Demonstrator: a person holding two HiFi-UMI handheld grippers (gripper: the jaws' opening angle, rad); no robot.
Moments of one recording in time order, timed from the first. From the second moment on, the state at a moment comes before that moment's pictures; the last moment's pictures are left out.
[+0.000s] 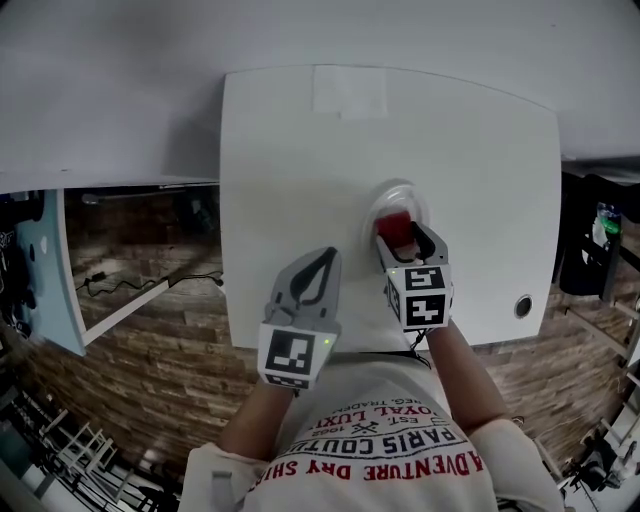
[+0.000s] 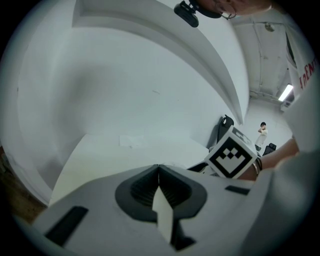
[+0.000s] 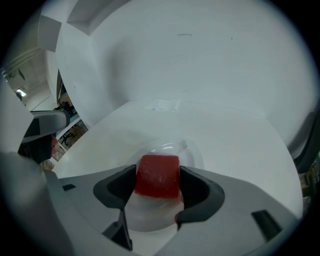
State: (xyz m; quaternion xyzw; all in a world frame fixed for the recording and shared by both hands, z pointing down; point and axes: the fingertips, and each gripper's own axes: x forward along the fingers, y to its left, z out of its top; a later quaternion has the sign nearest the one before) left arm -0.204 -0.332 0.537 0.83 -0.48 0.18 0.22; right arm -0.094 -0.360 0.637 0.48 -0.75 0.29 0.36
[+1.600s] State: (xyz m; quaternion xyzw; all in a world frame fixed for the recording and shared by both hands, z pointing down) left arm -0.160 -0.337 0.307 0.86 -0.52 0.03 0.01; right arm -0.049 -0.331 0.323 0.54 -0.84 0.04 0.07
